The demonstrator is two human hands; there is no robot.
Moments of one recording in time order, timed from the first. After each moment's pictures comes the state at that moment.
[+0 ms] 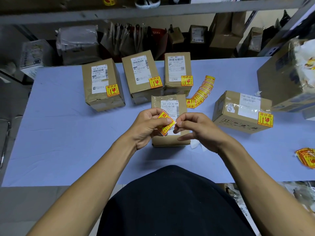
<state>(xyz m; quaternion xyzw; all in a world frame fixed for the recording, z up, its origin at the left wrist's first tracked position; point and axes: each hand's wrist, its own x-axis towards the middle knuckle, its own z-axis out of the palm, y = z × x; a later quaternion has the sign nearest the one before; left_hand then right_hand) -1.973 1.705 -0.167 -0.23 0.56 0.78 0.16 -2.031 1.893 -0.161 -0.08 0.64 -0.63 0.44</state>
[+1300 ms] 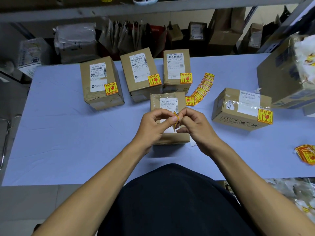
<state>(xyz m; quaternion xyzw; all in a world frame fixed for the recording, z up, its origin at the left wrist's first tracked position) -1.963 1.727 -0.184 -0.16 0.70 0.69 0.02 -2.013 1.881 -0.171 -0.08 0.70 -0.64 0.29</state>
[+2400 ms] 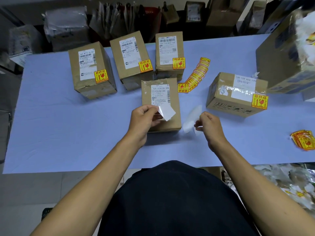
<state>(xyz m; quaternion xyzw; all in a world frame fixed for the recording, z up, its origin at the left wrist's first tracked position) -1.960 1.753 -0.199 -0.39 0.58 0.71 0.04 -2.012 1.958 -0.244 0.16 0.78 -0.57 0.23</state>
